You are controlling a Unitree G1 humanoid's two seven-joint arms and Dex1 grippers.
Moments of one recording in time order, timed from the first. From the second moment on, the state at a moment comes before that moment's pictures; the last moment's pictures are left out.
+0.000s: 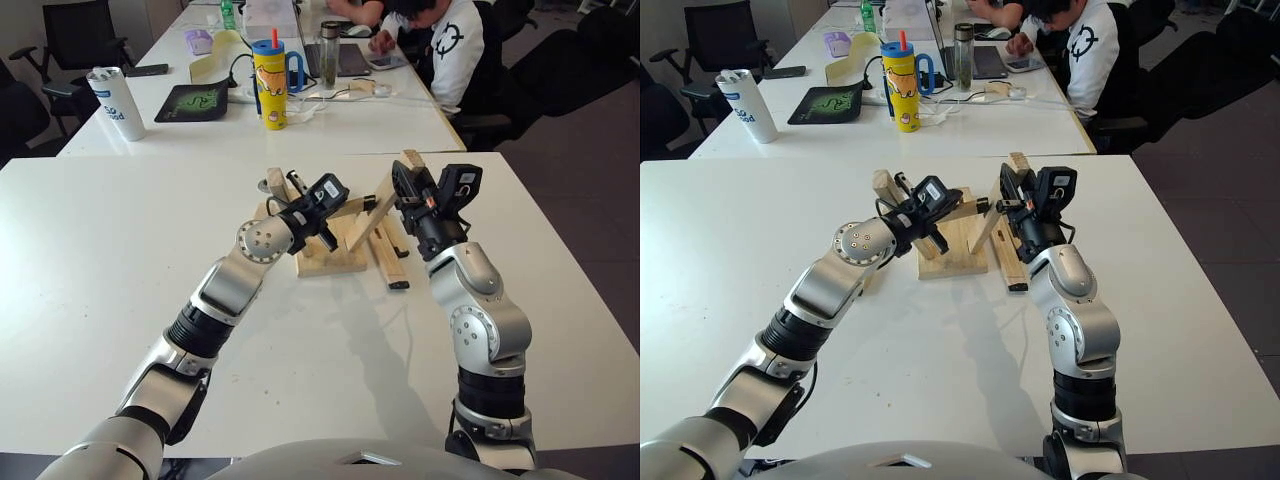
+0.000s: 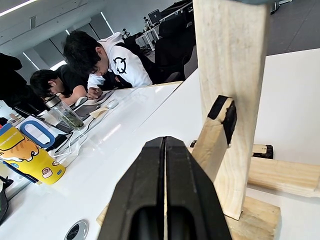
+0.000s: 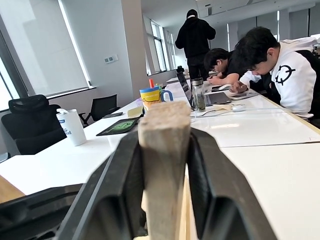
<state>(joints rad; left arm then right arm) -0.56 0.28 -0.42 -0.05 0.01 0.44 -0.36 -0.22 -0.09 -0.04 -0.44 0.41 0.55 0.04</state>
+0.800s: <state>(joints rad) -0.66 0.29 -0.39 0.15 0.02 0.37 -0.54 -0.29 -0.09 -0.05 -0.40 0.44 0.63 0.01</state>
